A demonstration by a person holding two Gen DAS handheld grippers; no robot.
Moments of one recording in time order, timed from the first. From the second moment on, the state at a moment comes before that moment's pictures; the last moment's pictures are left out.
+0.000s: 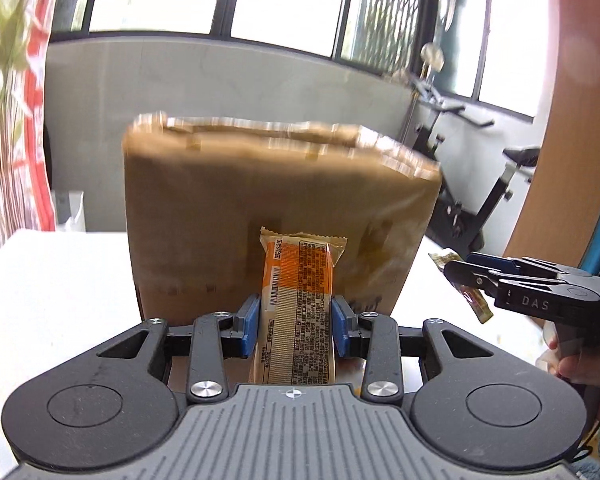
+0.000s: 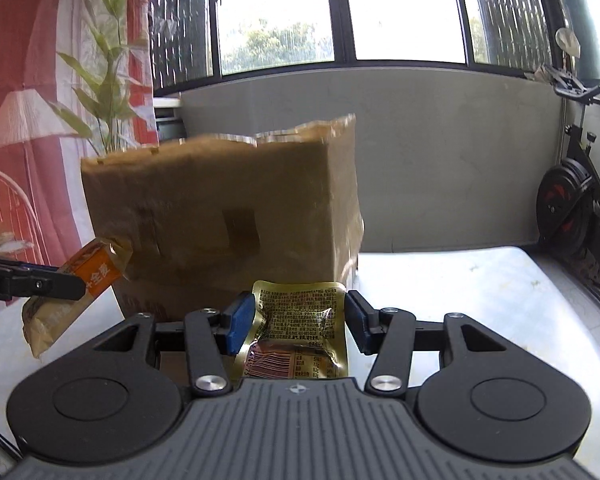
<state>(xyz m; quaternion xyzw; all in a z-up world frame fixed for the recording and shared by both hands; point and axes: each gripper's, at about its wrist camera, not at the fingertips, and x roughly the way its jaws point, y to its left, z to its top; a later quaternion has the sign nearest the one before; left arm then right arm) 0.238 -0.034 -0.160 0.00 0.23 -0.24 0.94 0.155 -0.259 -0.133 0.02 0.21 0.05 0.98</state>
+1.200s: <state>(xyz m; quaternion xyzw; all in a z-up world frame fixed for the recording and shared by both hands) 0.344 -0.042 -0.073 0.02 0.21 -0.20 0.96 0.254 -0.246 -0.075 0.03 0.19 0.06 0.98</state>
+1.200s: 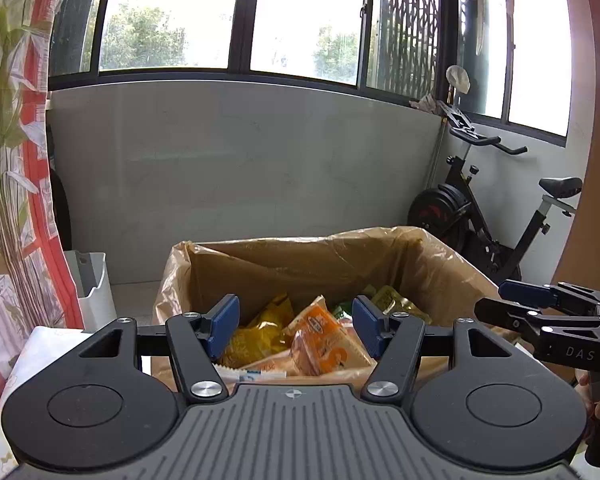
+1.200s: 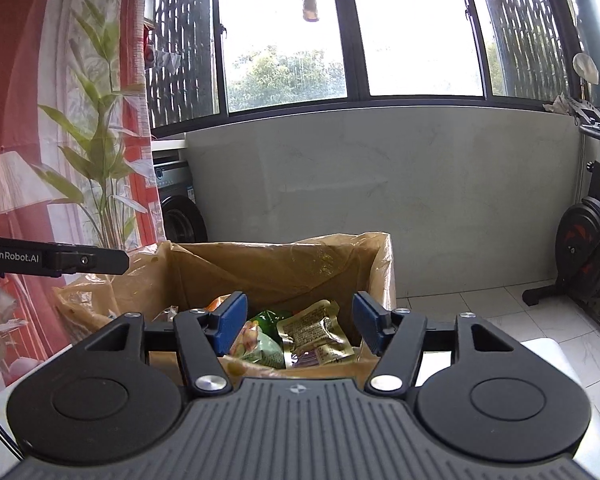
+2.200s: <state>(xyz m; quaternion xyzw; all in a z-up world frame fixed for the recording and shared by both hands) 0.262 -0.002 -0.194 -0.03 0.33 -0.16 0.93 0.170 -0.194 -0.226 -0.01 0.41 0.12 0.90</state>
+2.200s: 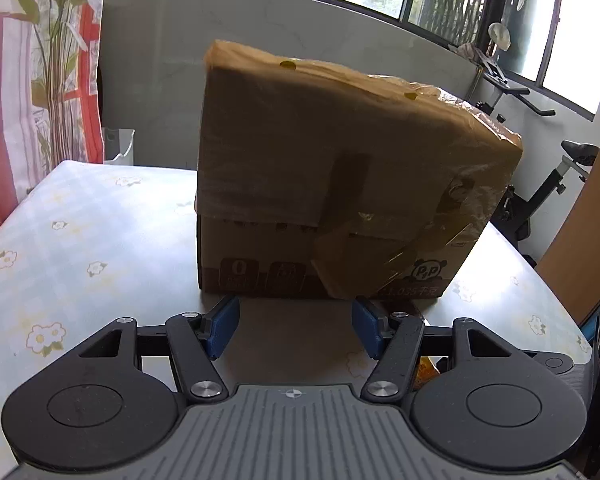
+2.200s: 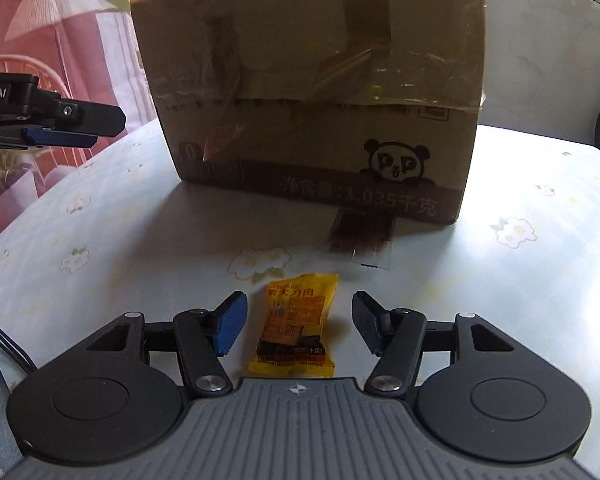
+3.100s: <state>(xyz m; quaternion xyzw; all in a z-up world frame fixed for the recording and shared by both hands) 0.305 -0.122 -0.230 0.03 0.38 -0.22 0.90 0.169 -0.279 -0.225 0.00 0.33 -0.01 0.94</state>
